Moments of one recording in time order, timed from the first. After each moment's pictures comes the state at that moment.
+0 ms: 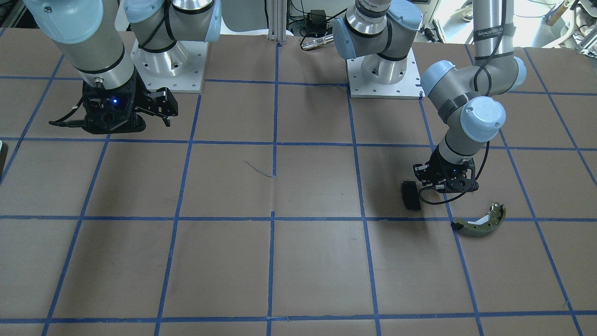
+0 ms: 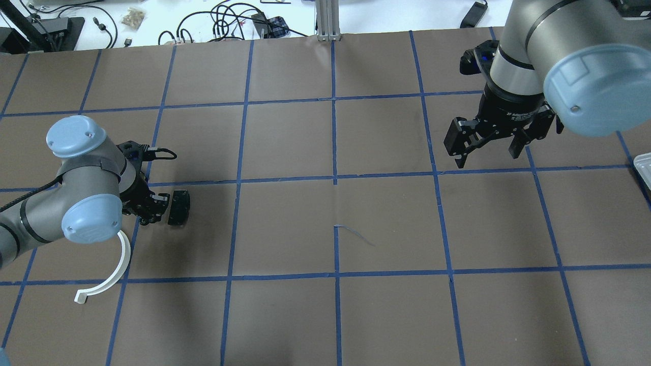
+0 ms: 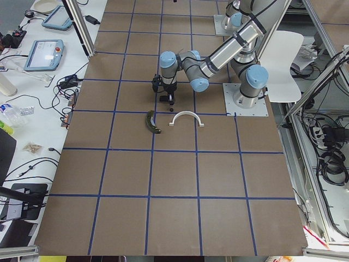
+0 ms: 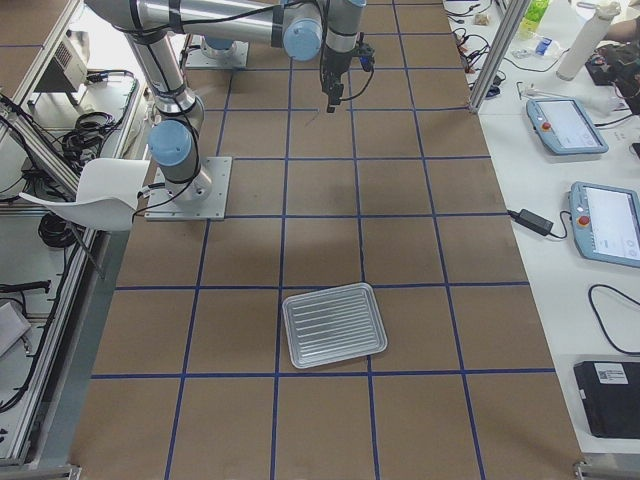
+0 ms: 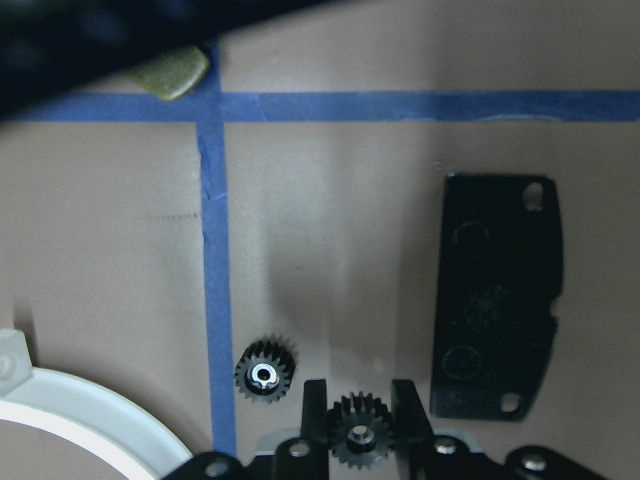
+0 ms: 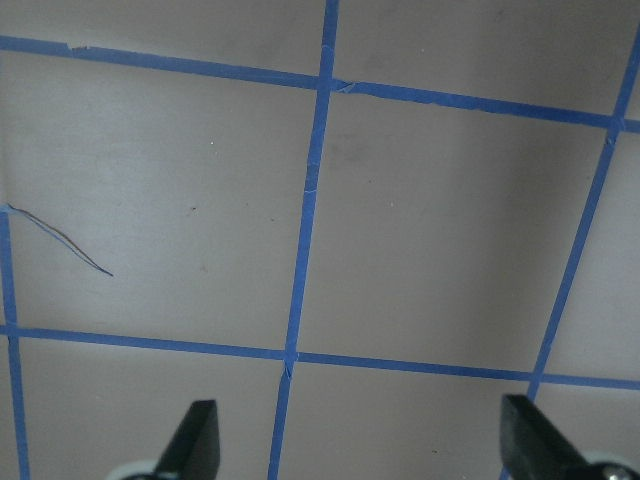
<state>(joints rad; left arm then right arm) -1.23 -1.77 -2.17 -0.80 1.68 0.32 1.56 -1.56 1.71 -1.57 -1.63 -0.14</state>
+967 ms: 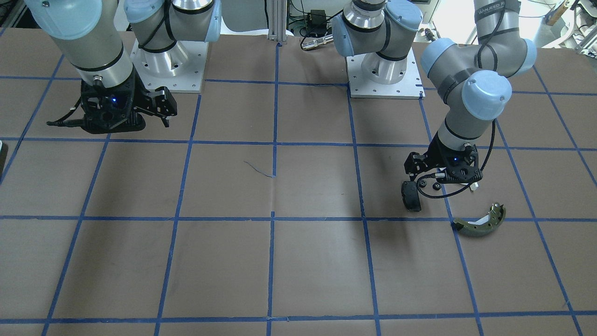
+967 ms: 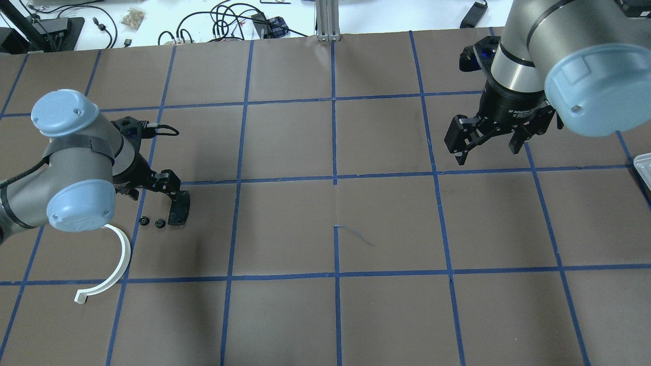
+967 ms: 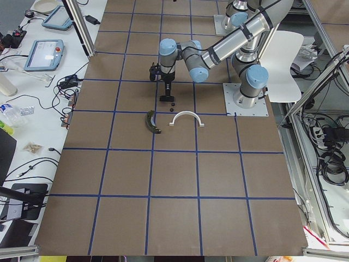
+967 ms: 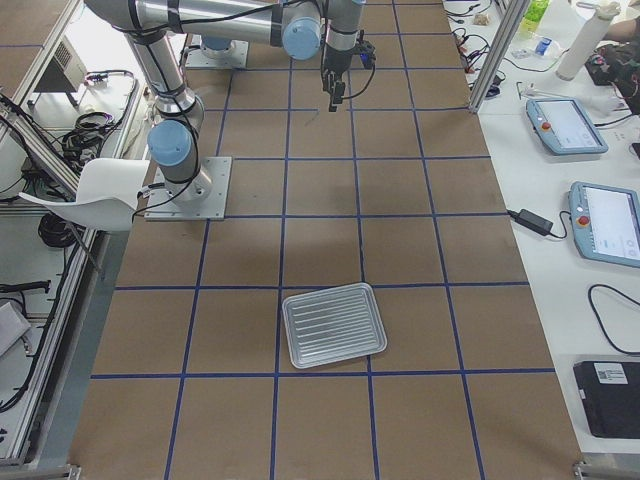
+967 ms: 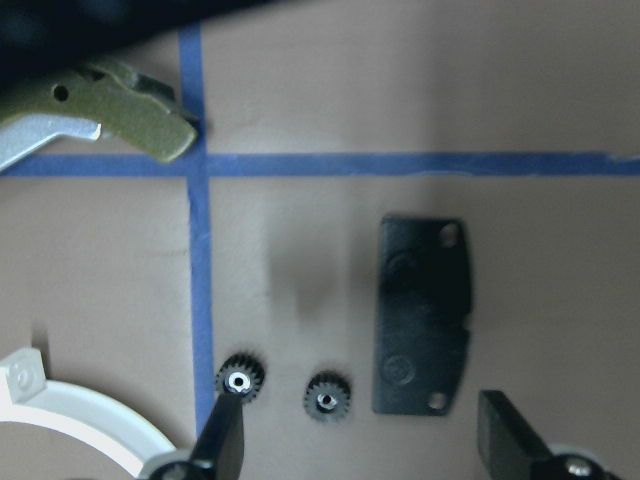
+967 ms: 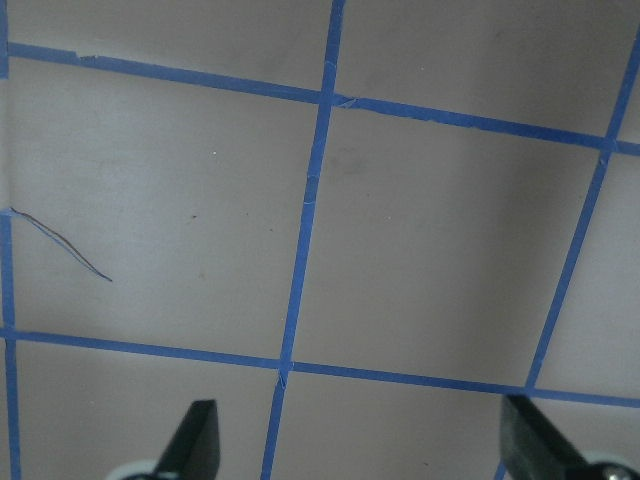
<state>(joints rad) -1.34 -1.64 -2.06 -0.98 1.64 0.22 1.56 -1.57 1.70 -1.59 -1.63 -0.16</state>
